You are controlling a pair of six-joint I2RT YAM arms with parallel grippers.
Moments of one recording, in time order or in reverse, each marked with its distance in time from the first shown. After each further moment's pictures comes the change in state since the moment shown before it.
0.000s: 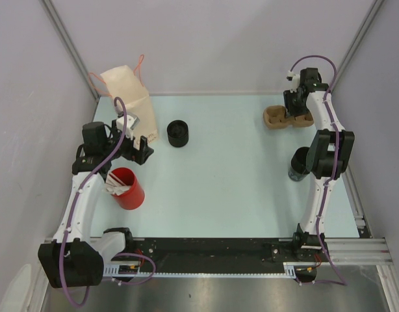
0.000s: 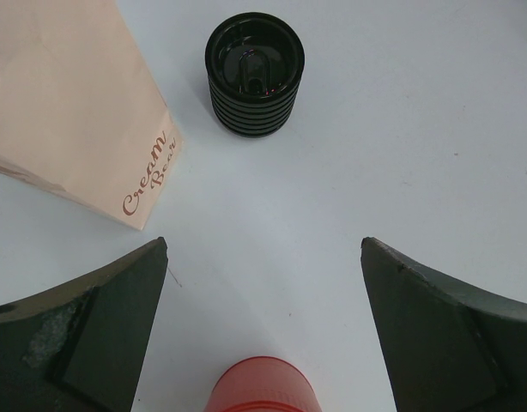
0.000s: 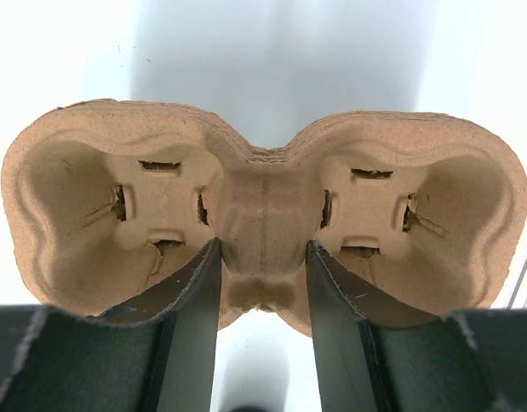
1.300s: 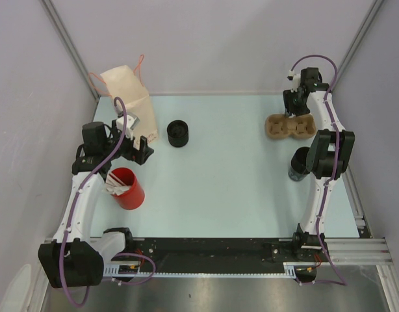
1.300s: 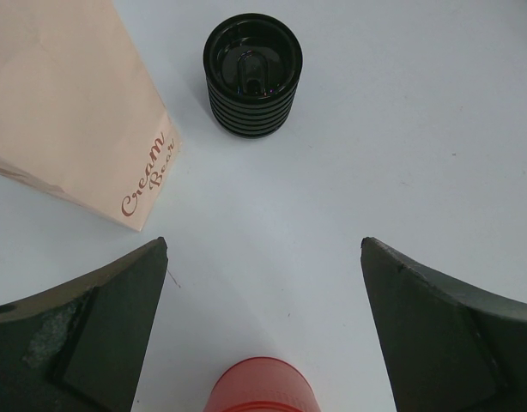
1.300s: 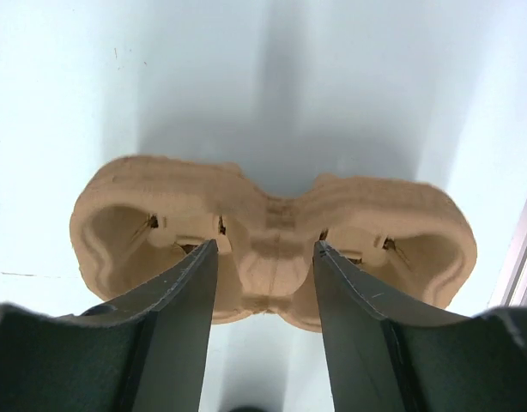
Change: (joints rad) left arm 0.002 0.000 0.000 0.000 0.007 0.000; right arm -0.003 0.000 0.002 0.001 0.003 0.003
